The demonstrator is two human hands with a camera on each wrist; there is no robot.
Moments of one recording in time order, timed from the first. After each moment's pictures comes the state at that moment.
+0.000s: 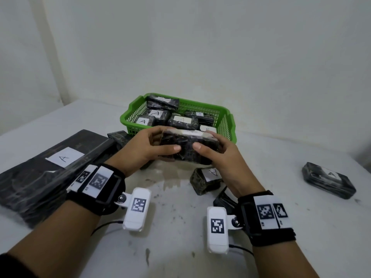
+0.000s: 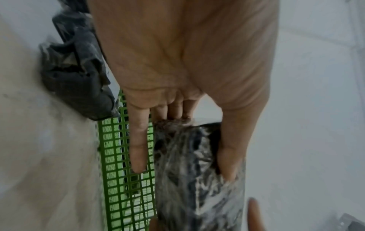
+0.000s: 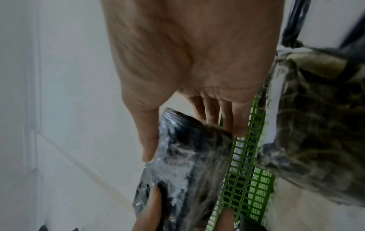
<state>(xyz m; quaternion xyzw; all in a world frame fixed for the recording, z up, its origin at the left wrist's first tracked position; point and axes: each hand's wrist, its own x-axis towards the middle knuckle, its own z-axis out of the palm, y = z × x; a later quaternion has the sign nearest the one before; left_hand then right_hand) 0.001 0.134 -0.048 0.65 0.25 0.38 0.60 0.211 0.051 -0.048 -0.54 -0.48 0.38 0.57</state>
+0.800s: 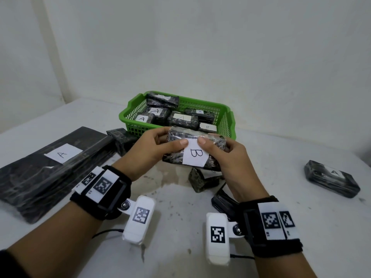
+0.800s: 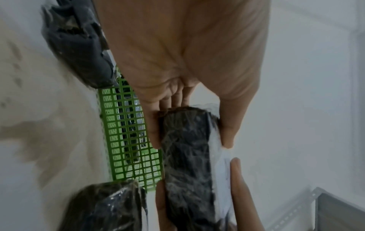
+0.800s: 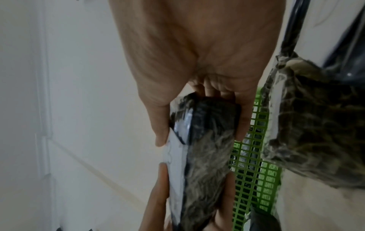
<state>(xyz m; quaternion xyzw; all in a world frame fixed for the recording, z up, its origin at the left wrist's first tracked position) 0.020 0.122 -0.058 0.63 0.27 0.39 0.62 0.214 0.031 -0.047 -0.53 -0.48 0.37 0.60</state>
